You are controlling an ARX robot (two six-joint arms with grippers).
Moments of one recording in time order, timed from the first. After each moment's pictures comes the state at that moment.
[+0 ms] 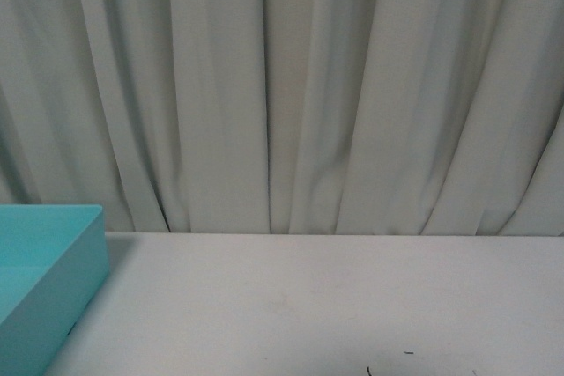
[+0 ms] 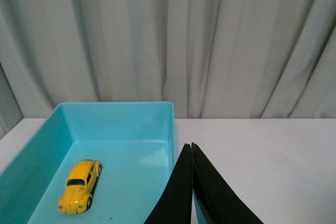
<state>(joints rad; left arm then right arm) 0.00 0.16 0.01 0.16 0.00 0.01 0.00 0.00 0.01 0.00 0.00 -0.01</state>
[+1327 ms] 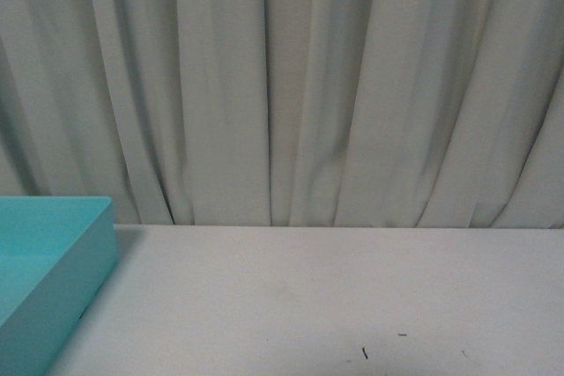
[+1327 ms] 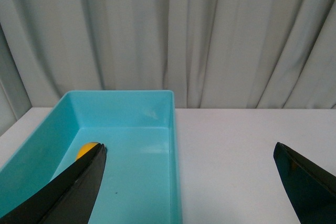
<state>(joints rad) 0.00 0.00 0.01 0.00 0.00 0.00 0.00 0.00 0.01 0.00 0.00 -0.01</state>
